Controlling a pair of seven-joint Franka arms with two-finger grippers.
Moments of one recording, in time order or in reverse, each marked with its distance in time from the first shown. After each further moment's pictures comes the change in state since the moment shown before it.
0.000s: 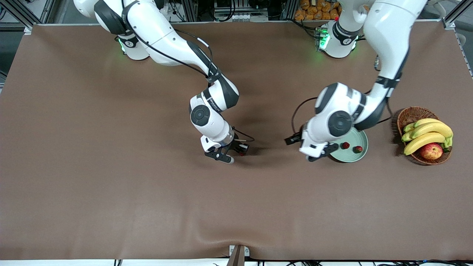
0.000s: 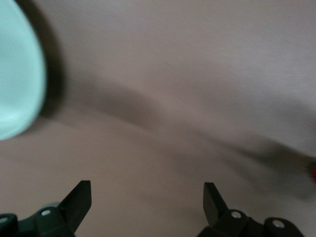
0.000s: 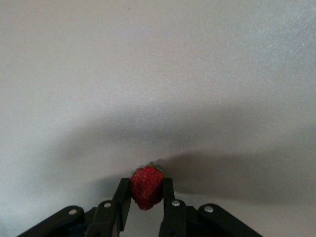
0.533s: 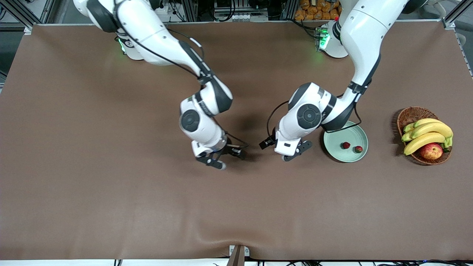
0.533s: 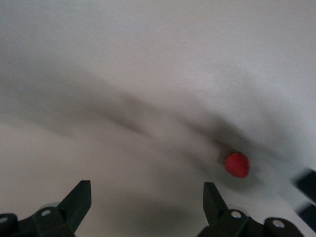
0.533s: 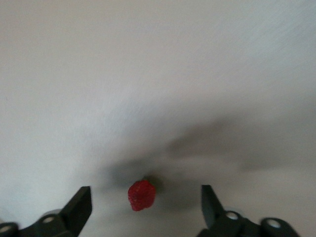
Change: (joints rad) left arm -0.122 0.101 -0.002 0.104 -0.001 0.141 -0.209; right arm -0.093 -0.088 -0.028 0.033 0.001 -0.204 0.003
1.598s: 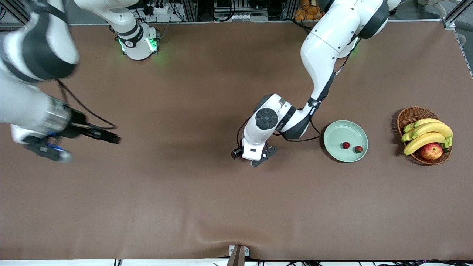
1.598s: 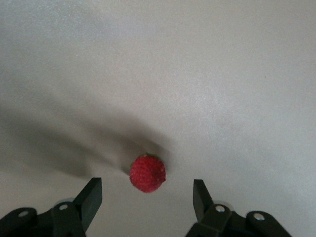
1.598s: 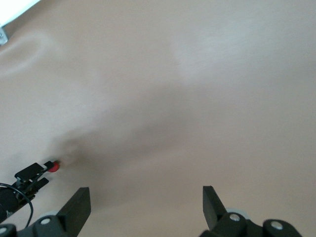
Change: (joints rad) left arm -0.296 0.270 0.176 0.278 0.000 0.166 -0.176; right arm -0.512 -0.556 -0.002 -0.041 -0.262 -0.749 -0.320
